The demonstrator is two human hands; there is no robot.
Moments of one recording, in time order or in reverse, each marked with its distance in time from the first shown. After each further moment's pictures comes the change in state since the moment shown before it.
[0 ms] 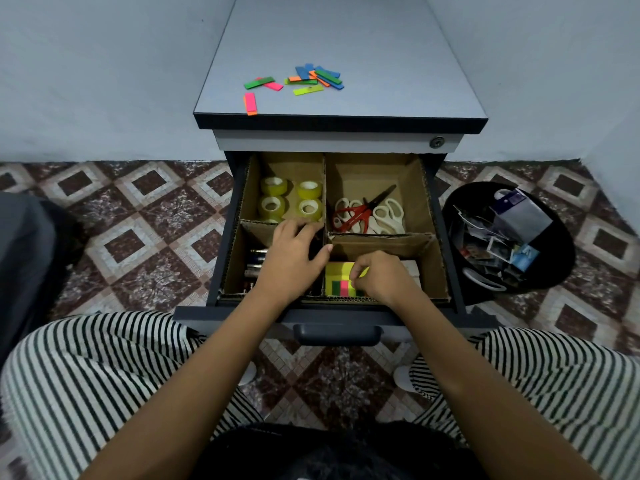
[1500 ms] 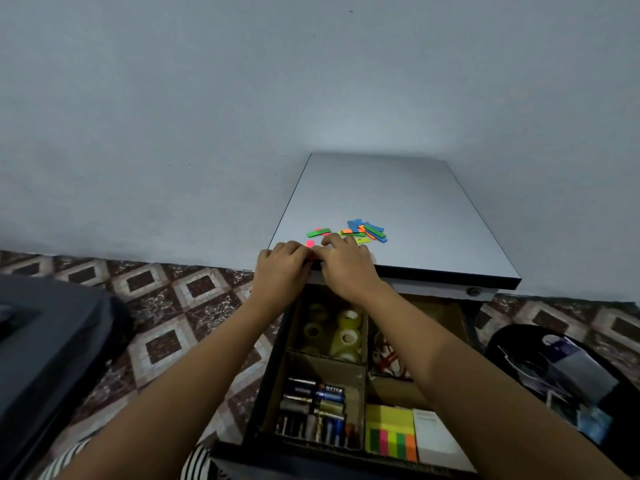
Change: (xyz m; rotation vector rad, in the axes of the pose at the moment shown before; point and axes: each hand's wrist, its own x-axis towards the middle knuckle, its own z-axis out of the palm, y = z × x) left_hand 0.121 -0.049 -0.118 0.497 0.417 0.186; right_hand 0.105 -0.171 -0.080 -0.505 0.449 -0.601
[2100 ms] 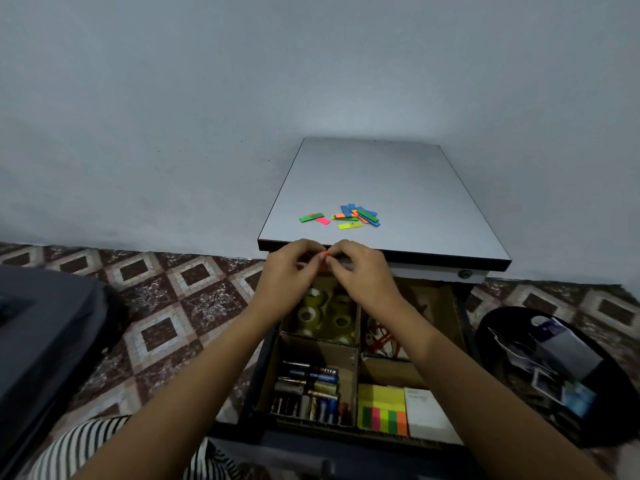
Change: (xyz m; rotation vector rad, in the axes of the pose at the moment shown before) left_hand -0.027 0.041 -0.034 -0.784 0.033 -0.192; right_hand -0.054 0.009 -0.009 0.651 0.199 0.099
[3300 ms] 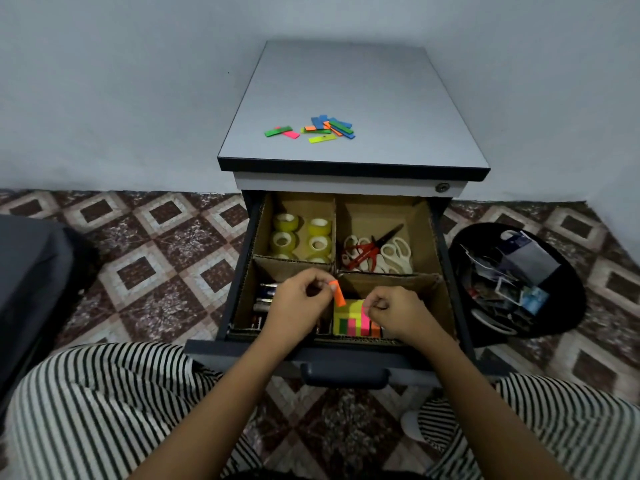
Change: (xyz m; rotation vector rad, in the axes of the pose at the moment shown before) left_hand -0.125 0.011 0.062 -0.217 -0.257 -0.452; right_hand -0.153 0.075 -0.006 -0.084 -0.408 0.632
